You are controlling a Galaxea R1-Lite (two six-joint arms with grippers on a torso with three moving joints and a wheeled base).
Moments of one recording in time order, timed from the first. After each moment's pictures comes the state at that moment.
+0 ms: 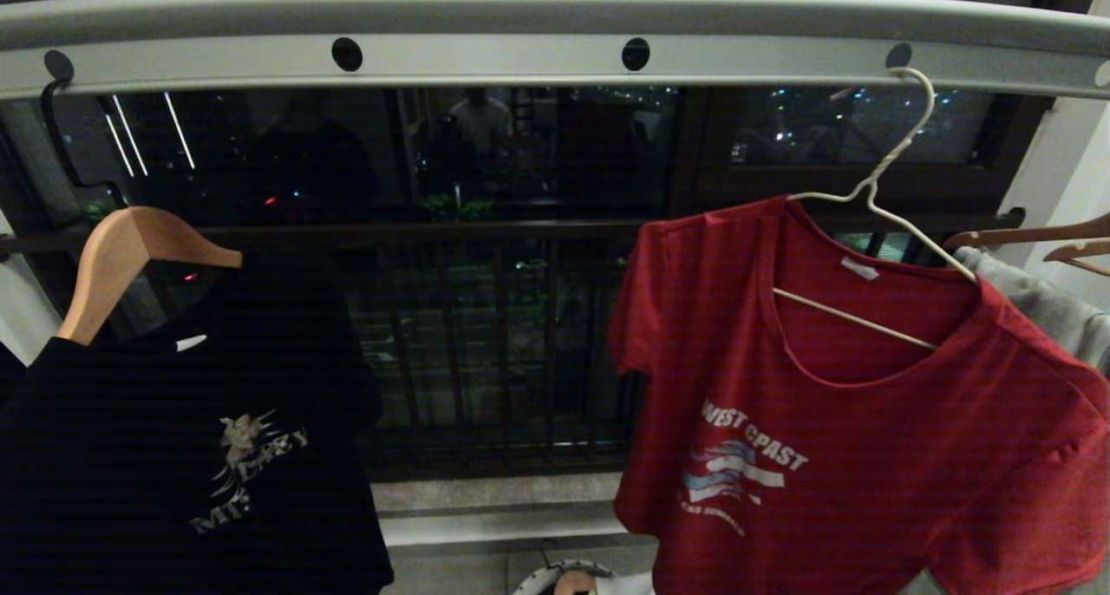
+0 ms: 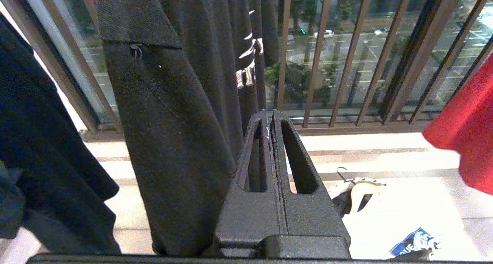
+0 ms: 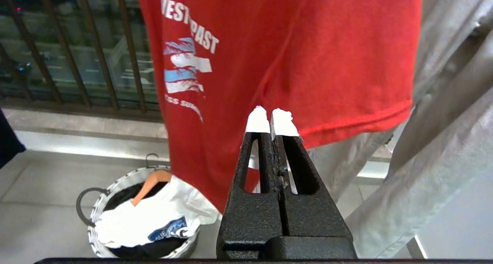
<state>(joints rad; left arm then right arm) 0.01 0.00 -0.03 0.08 0.01 0.01 0.00 0.01 -0.04 0.10 0.04 -0.10</state>
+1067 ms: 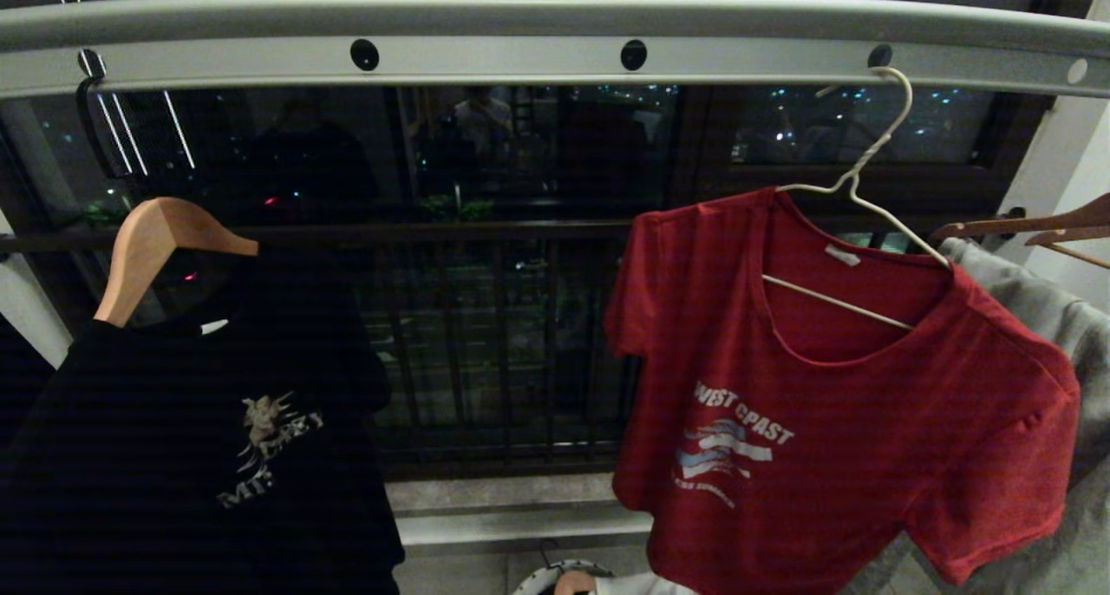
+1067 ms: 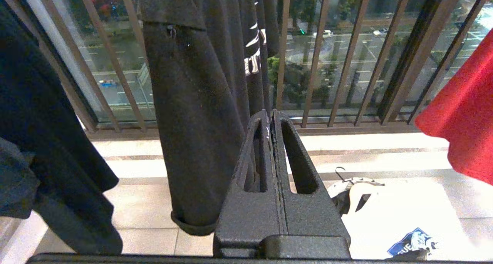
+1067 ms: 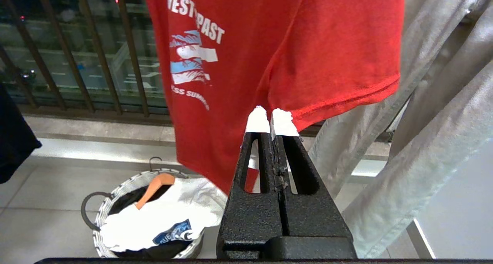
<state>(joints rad) 0.01 0.00 -0.03 0.08 0.01 0.01 0.00 0.00 -0.04 0.10 0.03 -0.08</state>
